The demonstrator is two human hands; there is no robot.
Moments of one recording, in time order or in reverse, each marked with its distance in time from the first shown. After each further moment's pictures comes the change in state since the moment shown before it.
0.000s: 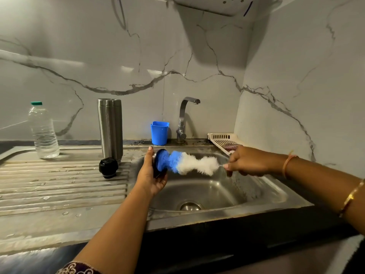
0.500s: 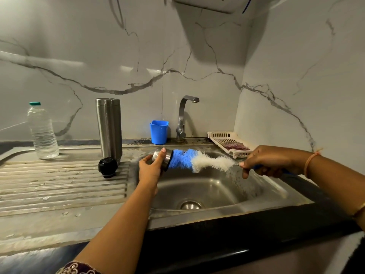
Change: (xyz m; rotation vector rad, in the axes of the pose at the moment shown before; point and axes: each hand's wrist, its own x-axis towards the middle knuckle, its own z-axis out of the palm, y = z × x) left_hand 0.012 -0.005 -0.002 0.275 0.052 0.282; right_hand -0.016 0.032 -0.019 0.410 -0.248 0.242
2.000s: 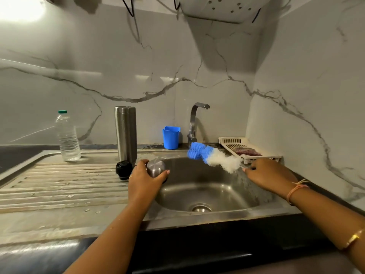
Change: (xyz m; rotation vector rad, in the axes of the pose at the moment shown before) left_hand -0.037 0.016 -0.051 0.908 0.268 0.519; right_hand 0.014 0.001 0.050 -0.425 0.575 -0.067
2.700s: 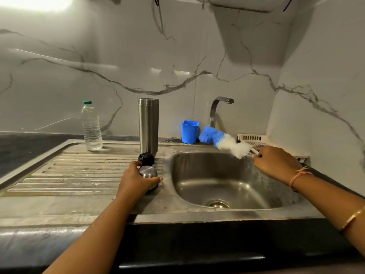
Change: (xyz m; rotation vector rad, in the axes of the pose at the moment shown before) left_hand 0.012 -0.047 -0.068 0.033 -0.161 -0.153; right_hand 0.035 -0.039 0.018 -0.031 0.116 -0.017
